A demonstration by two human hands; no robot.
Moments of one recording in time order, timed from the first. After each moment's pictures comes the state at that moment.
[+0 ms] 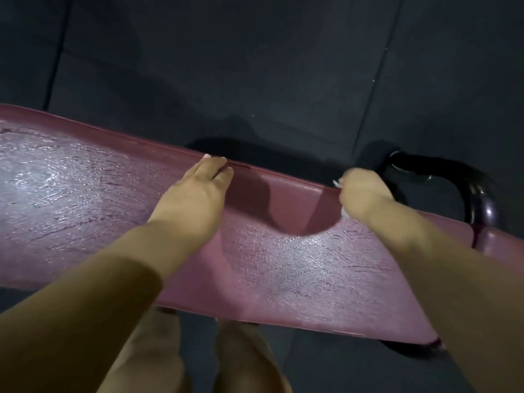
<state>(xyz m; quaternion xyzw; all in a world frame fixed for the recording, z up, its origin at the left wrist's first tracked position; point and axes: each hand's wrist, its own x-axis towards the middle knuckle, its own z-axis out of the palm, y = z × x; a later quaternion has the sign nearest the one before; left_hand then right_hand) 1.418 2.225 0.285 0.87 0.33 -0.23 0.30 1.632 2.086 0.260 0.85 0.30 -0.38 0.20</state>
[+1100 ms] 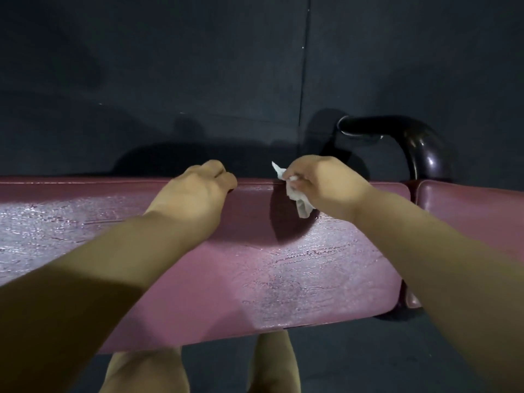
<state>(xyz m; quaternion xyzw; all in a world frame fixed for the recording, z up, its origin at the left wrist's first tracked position) 1.531 2.162 0.275 0.90 0.17 -0.28 0.30 1.689 2.004 0.278 0.81 0.34 -0.47 -0.08</state>
